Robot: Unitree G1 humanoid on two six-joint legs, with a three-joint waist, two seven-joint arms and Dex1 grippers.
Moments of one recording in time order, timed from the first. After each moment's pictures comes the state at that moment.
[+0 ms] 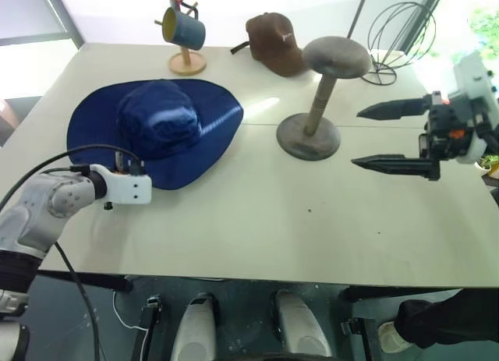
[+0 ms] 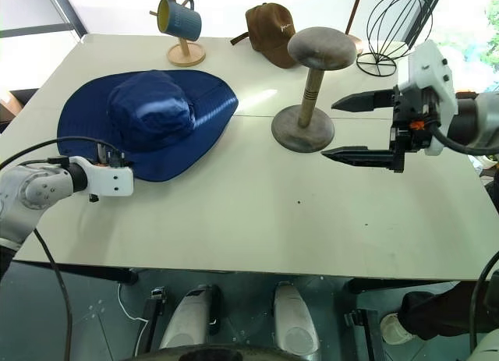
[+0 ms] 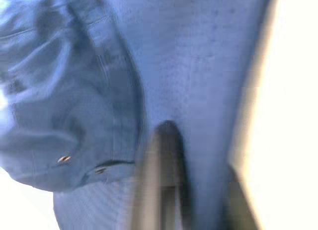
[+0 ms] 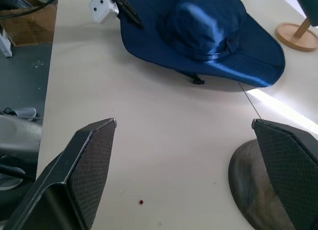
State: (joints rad) left arm -0.37 0.97 -0.08 0.14 0.43 -0.22 -0.73; right arm -0.64 -1.11 -0.21 -0.21 0.66 0.73 1.28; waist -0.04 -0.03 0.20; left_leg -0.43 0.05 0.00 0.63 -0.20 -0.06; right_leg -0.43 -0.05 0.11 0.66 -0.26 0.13
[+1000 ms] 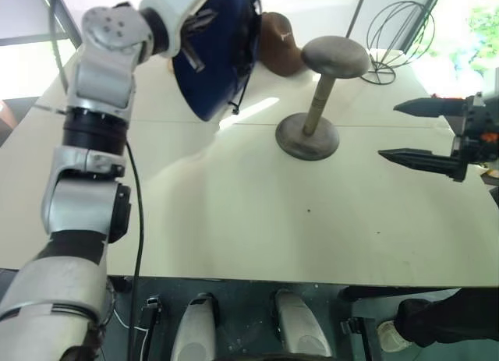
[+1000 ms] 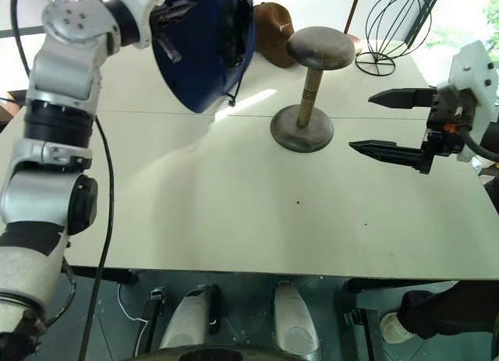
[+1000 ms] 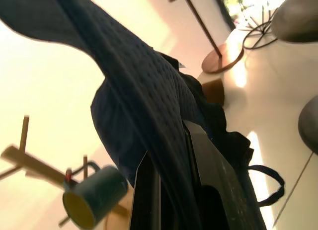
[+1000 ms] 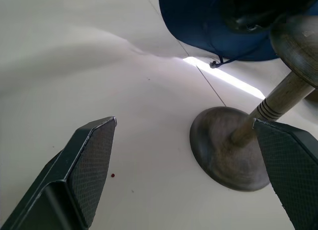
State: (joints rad) left arm -1.40 0.47 -0.14 0.68 0.11 0.09 -0.74; right arm -0.41 -1.16 -0.42 -0.25 0.66 0.69 1.19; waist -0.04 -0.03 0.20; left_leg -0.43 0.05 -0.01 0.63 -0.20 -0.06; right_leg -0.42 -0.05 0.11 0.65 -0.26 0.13
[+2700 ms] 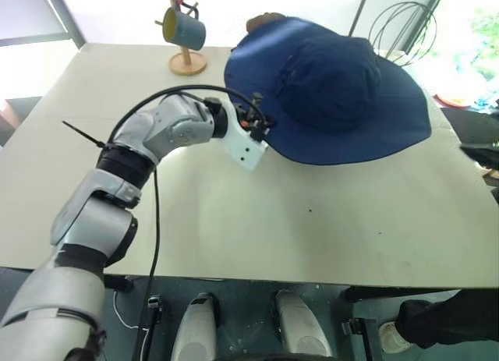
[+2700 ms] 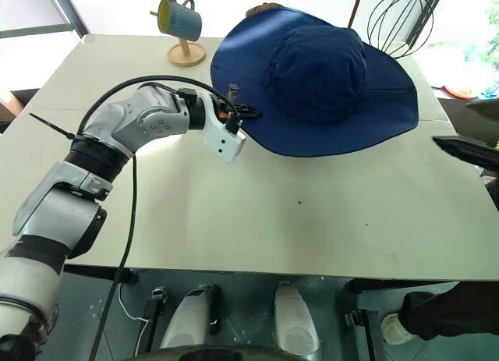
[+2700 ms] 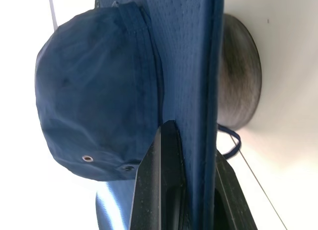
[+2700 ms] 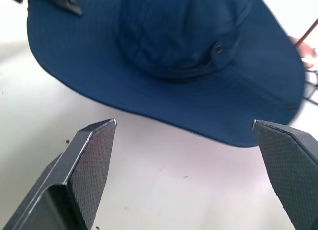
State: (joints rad) left arm -1.18 0.54 -0.52 0.63 0.62 -0.79 -0.54; right arm -0.10 -1.24 -0.86 -0.12 0.63 0.80 1.19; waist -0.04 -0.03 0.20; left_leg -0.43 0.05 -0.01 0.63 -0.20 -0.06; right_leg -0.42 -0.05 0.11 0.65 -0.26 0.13
